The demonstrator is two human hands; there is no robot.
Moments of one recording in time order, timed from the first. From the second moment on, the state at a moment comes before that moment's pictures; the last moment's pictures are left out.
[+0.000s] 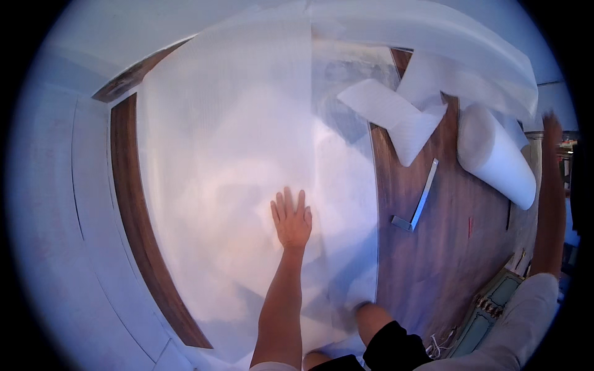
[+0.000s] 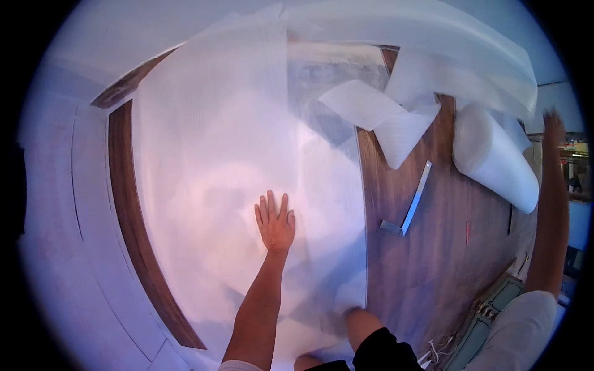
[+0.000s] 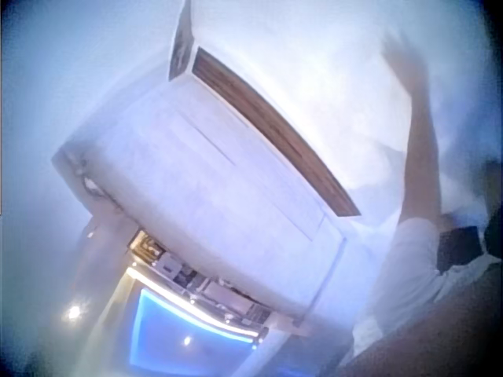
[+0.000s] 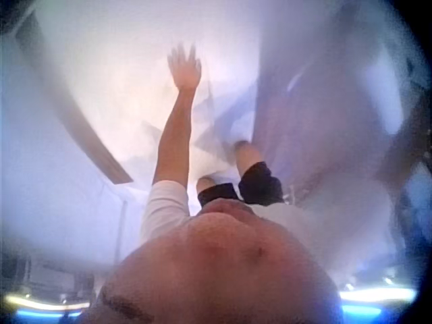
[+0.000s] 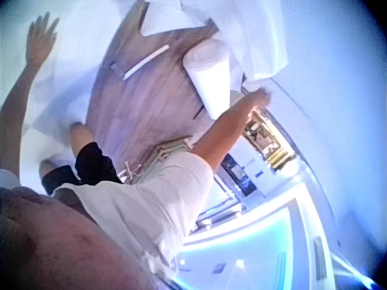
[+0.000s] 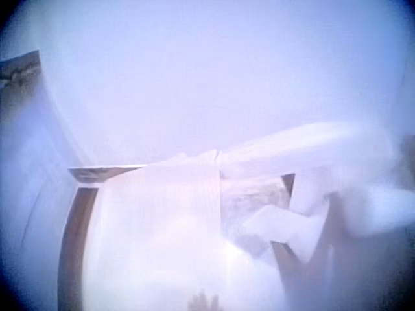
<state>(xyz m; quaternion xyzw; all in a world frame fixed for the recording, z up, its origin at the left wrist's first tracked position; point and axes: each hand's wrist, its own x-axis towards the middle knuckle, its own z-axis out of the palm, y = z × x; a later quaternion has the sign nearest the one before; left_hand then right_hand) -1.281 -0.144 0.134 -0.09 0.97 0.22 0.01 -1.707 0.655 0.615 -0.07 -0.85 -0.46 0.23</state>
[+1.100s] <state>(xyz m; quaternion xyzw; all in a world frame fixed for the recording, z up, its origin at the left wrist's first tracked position) -1.270 -0.172 0.130 -0.09 0.98 0.18 -0.05 -1.400 0.345 0.297 0.05 -0.99 -0.14 -0.06</state>
